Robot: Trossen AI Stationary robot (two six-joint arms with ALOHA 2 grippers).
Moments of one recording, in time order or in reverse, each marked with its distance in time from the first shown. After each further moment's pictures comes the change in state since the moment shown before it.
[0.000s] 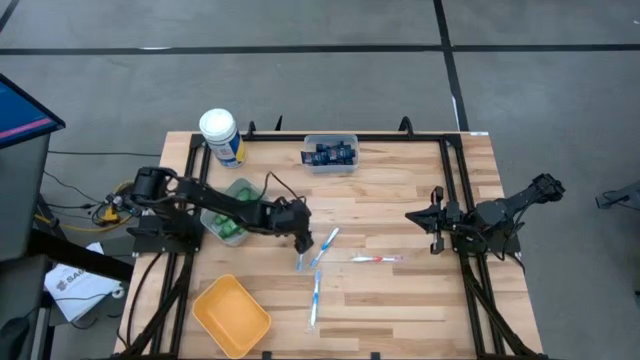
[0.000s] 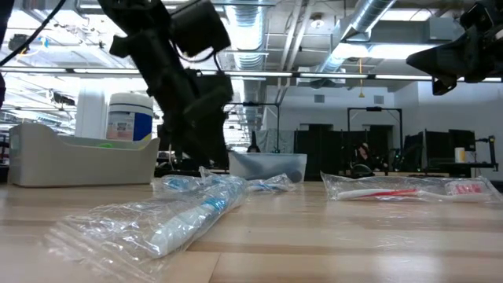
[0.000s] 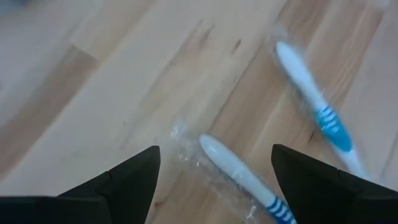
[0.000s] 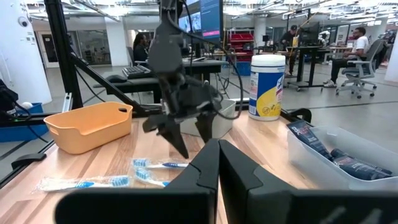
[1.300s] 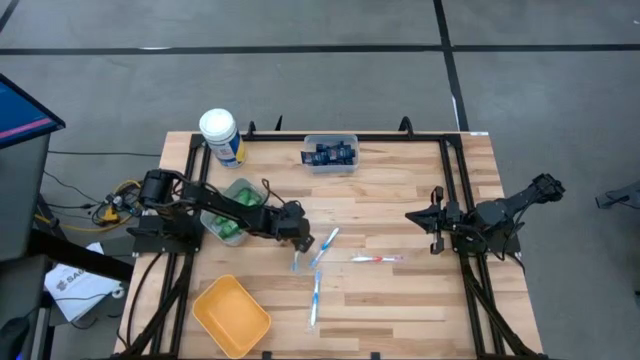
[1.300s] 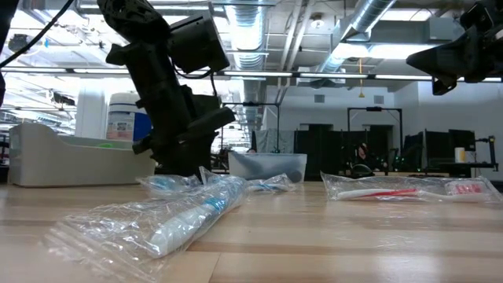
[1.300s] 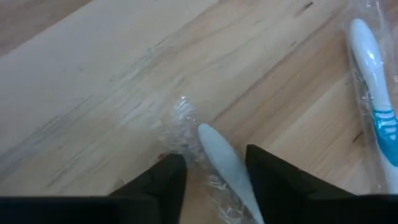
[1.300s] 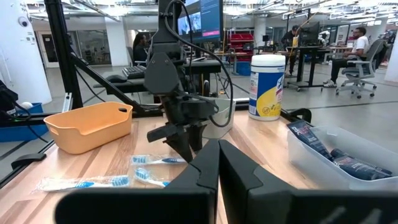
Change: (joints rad) left arm -0.033 0.077 0.001 -0.099 0.036 -0.388; right arm 0.000 0.000 0.000 0.000 0.000 0.000
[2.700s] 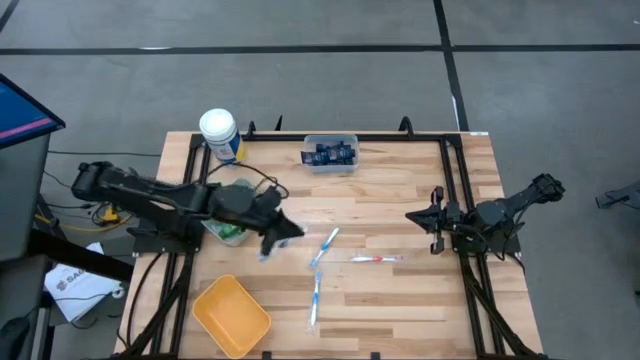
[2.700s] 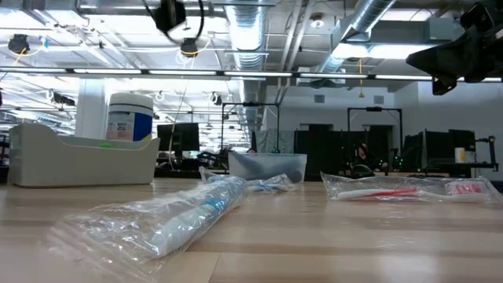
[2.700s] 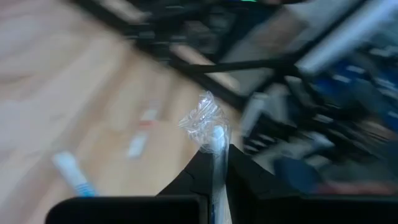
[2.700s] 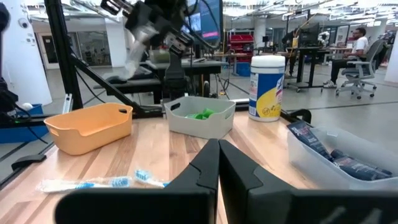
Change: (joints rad) left arm -0.066 -0.622 -0.001 0.227 0.285 0.282; right arm 0.000 0.000 -0.001 0.006 0.000 0.000
